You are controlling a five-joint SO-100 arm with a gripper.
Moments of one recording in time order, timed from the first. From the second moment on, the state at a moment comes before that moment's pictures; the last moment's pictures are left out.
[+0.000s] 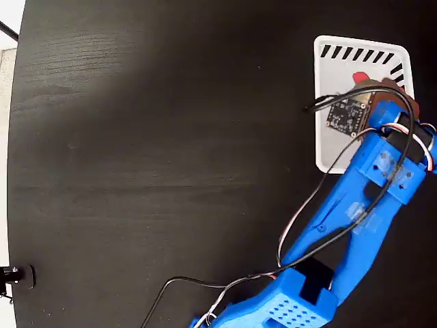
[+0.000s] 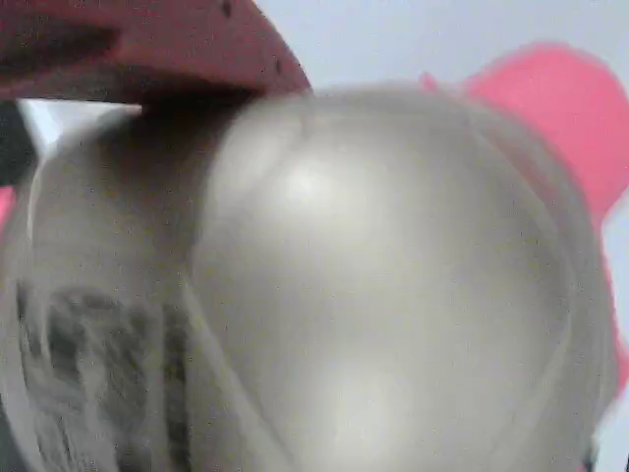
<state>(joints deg) 39.0 50.4 35.4 91.7 -19.0</state>
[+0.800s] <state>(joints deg) 39.0 50.4 35.8 91.9 -19.3</state>
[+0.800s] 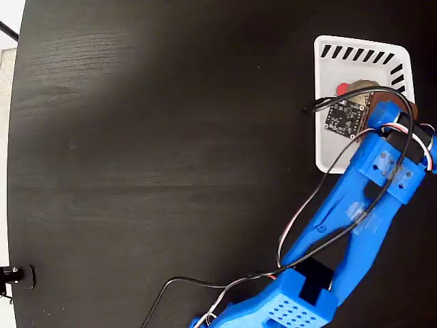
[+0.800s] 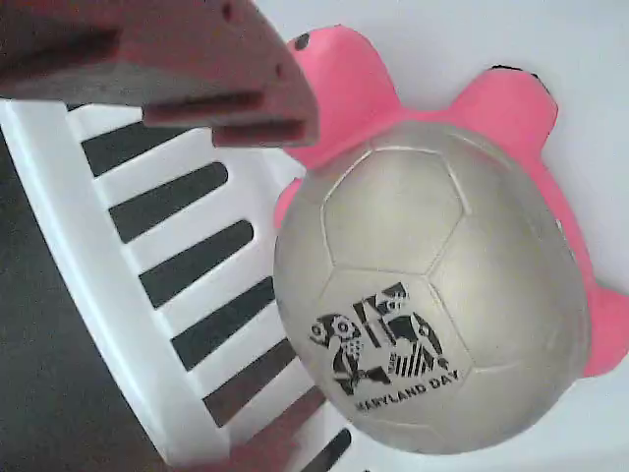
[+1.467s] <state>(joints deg) 21.5 70.0 49.3 77.2 1.3</state>
